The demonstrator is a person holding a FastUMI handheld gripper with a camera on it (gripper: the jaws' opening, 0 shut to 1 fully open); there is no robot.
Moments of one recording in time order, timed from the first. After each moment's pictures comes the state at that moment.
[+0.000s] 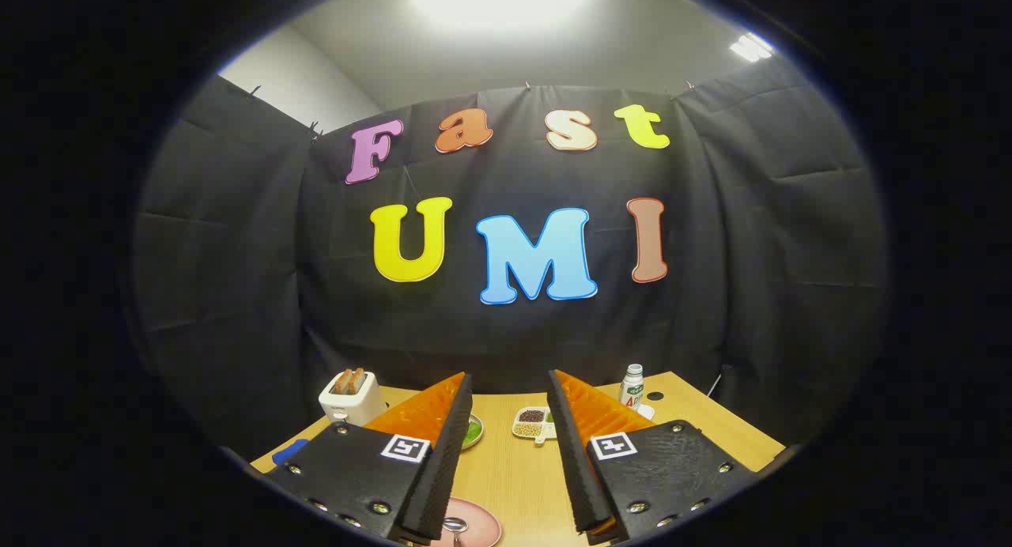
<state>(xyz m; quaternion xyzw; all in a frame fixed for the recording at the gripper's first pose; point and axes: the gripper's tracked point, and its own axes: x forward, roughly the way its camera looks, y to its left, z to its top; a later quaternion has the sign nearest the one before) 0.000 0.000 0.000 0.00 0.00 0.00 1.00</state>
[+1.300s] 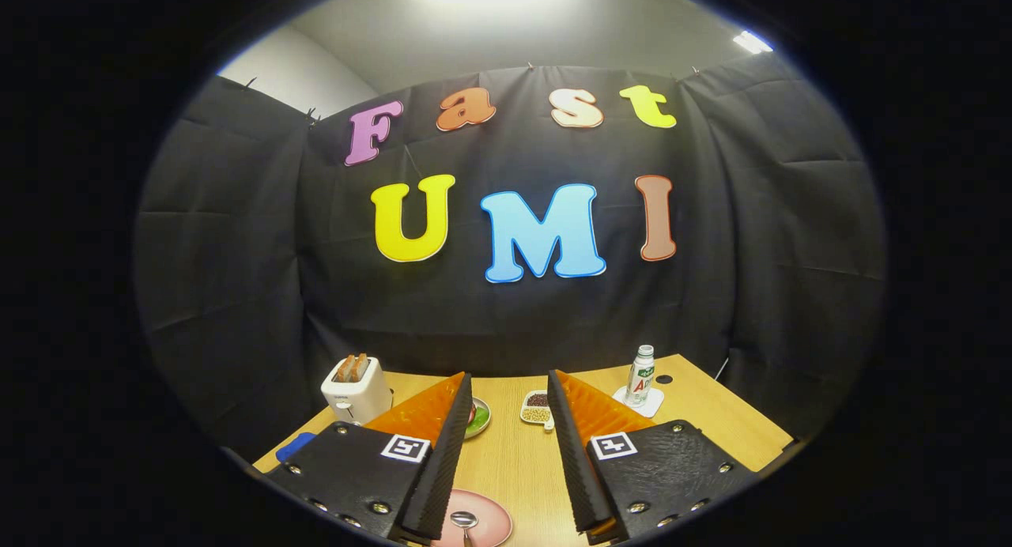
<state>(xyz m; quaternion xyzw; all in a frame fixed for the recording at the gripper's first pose) 0.020 0.015 -0.027 0.01 0.05 0.00 1.00</state>
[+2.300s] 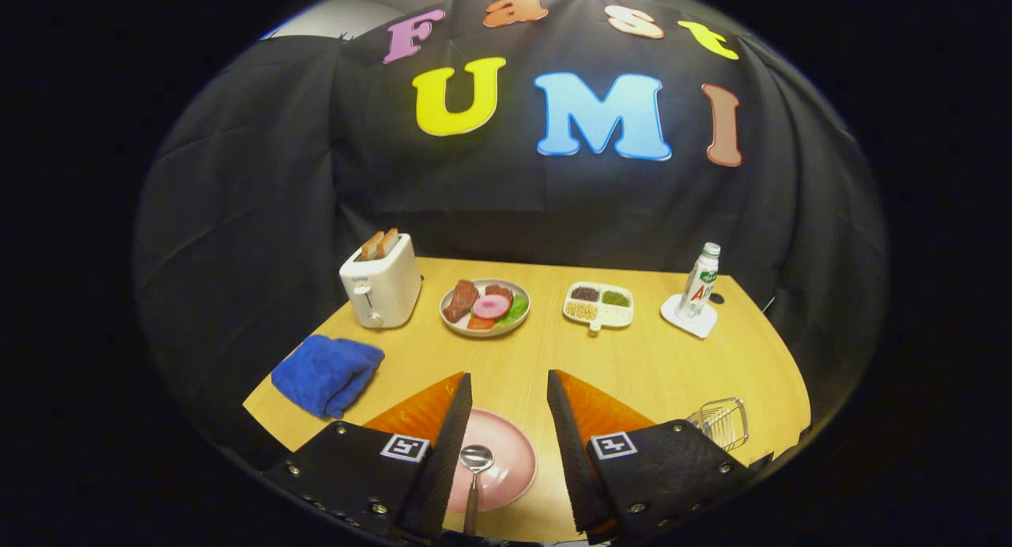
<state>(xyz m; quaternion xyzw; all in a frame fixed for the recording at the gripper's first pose) 0.021 0.062 -0.203 -0.03 0.27 0.09 0.96</state>
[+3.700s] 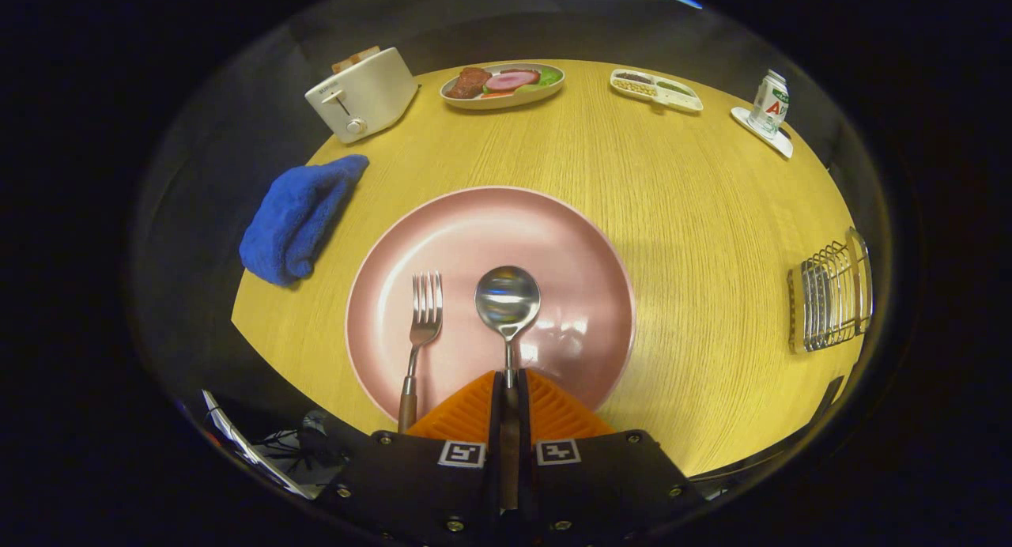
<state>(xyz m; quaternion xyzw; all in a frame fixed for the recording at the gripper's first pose) -0.037 0.079 -0.384 0.00 0.55 0.10 0.83</state>
